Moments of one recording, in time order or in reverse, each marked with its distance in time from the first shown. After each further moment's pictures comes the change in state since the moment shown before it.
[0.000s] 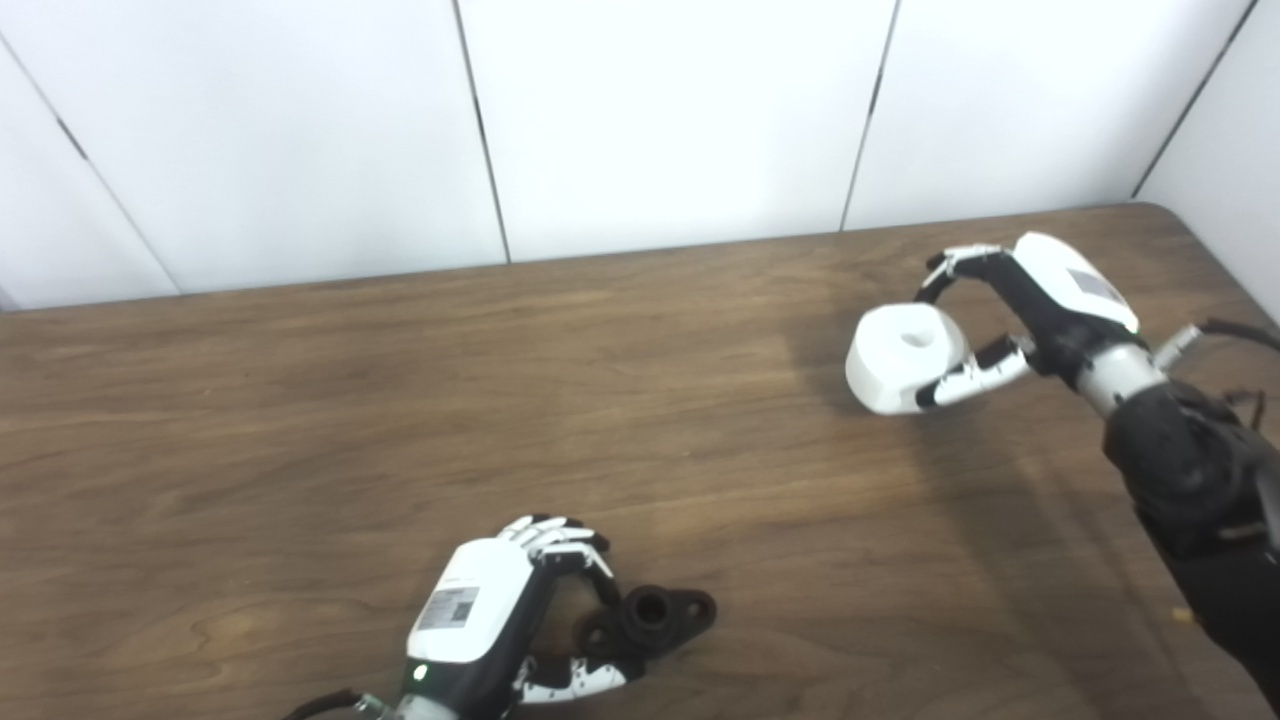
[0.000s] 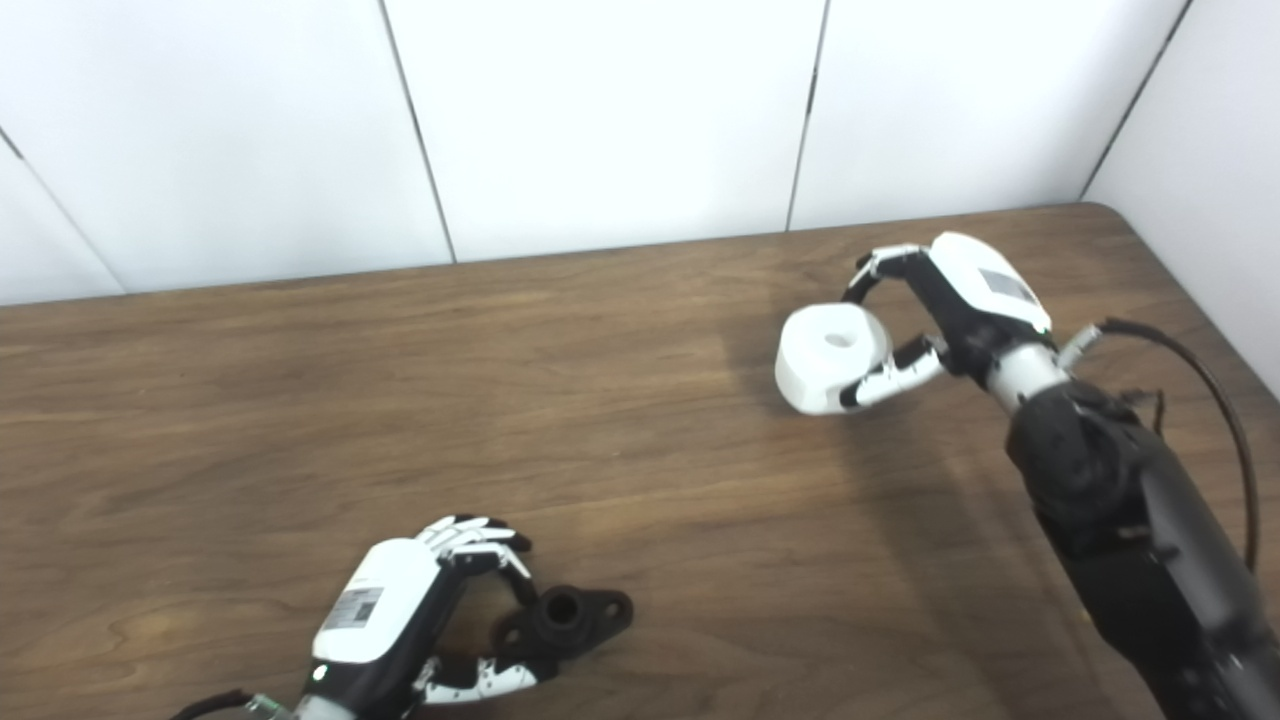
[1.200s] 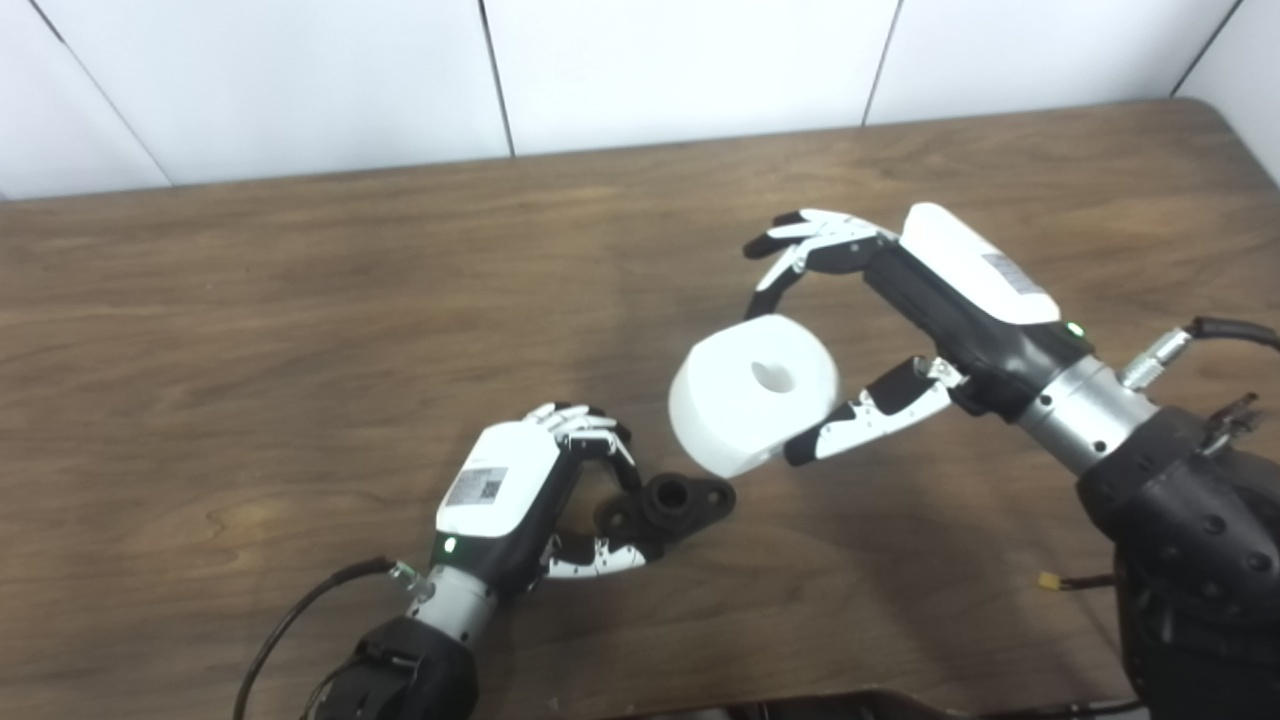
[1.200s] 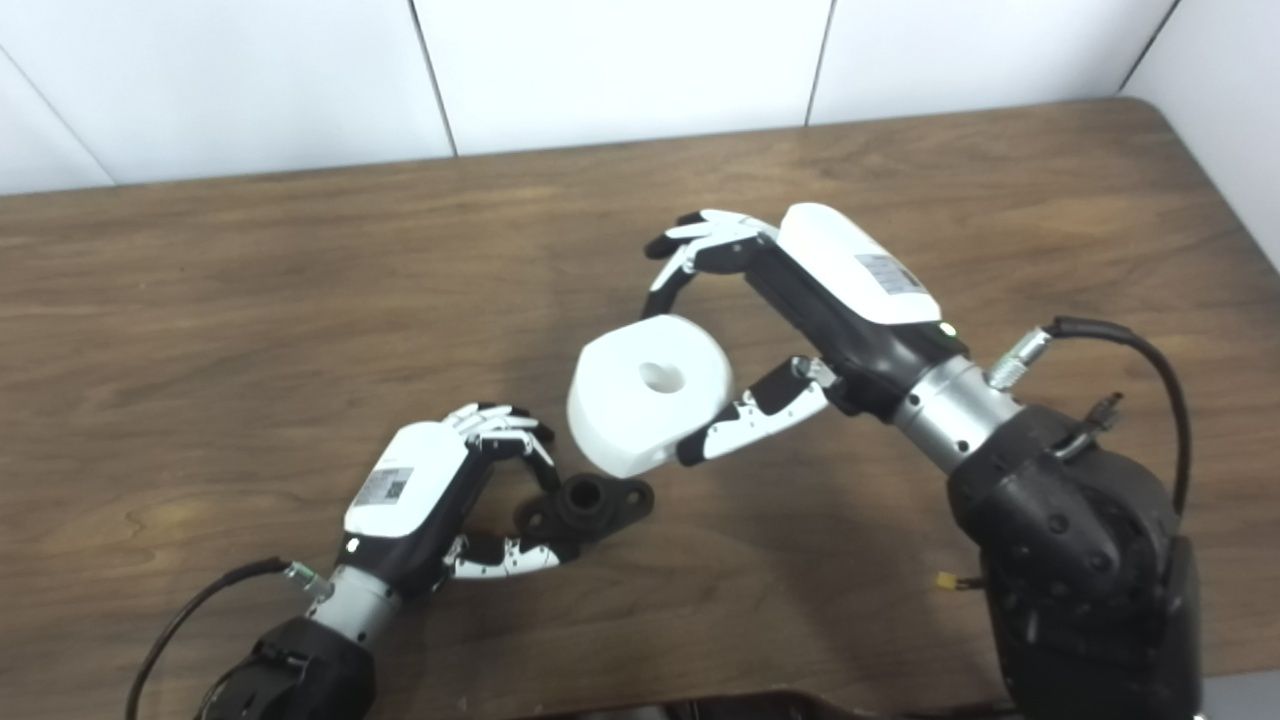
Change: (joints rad) left arm -0.034 -0.019 -0.026 -0.008 0.026 0.045 -0.044; right arm 0.083 0.325 -0.017 -0.611 -0.078 0.074 0.481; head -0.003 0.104
